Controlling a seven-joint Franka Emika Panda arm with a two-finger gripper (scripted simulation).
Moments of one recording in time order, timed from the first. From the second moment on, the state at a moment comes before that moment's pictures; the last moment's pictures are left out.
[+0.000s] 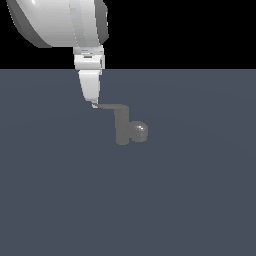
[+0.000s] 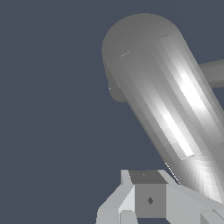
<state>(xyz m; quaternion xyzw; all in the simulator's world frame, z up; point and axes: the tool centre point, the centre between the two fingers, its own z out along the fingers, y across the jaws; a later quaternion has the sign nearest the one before) 0.038 0.114 0.173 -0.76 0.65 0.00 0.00</state>
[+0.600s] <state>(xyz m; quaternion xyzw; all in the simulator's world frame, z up) 0.014 0.115 0.175 -0.77 0.64 0.00 0.00</state>
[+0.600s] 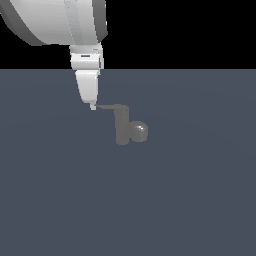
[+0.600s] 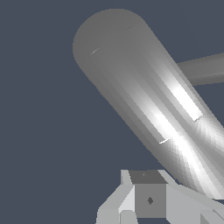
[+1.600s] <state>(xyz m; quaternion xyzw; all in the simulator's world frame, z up) -0.033 0.073 0.175 -0.77 0.64 0.00 0.00</state>
